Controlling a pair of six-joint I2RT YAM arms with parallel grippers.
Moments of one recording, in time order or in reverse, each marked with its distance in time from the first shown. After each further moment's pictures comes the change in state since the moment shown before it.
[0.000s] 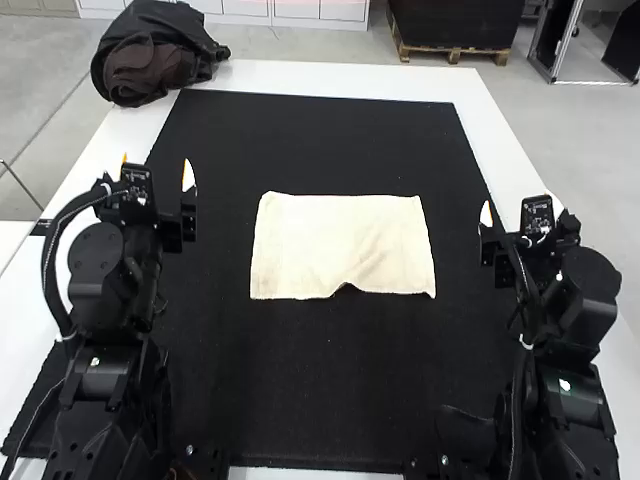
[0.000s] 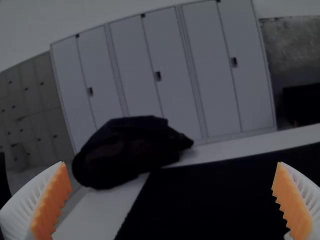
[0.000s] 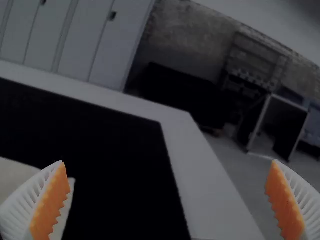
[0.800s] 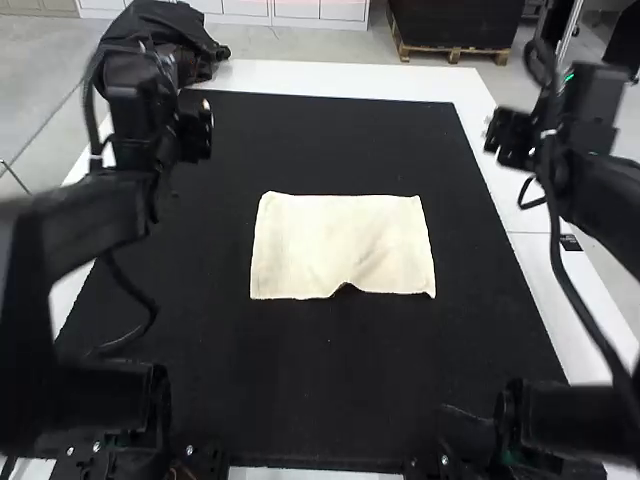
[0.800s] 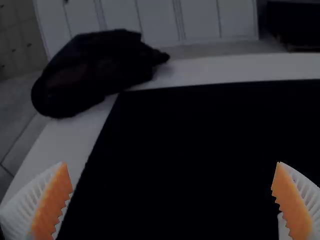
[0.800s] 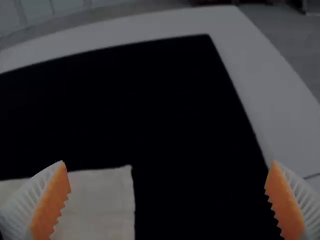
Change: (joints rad) left arm -0.003 1.073 0.506 0.161 -0.002 -0.098; right arm -0.013 1.070 0.693 -0.122 -0.046 0.388
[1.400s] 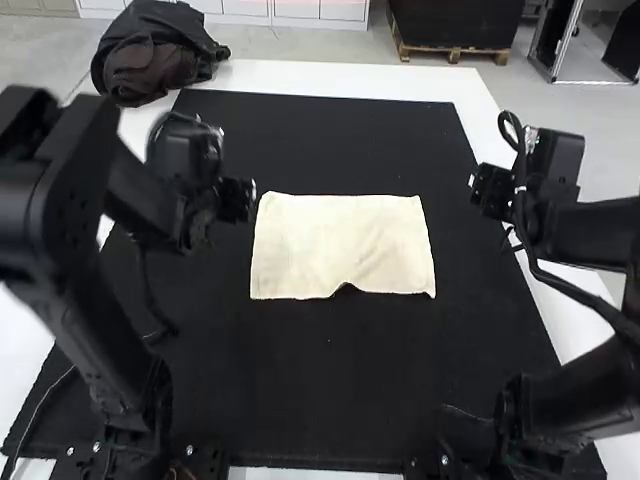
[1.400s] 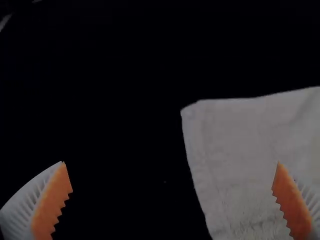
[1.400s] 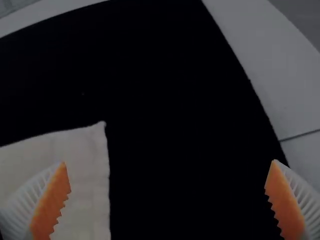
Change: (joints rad) left arm -0.131 0.398 -0.066 0.166 0.132 -0.097; right arm 0.011 0.138 -0.209 0.299 0.042 0.017
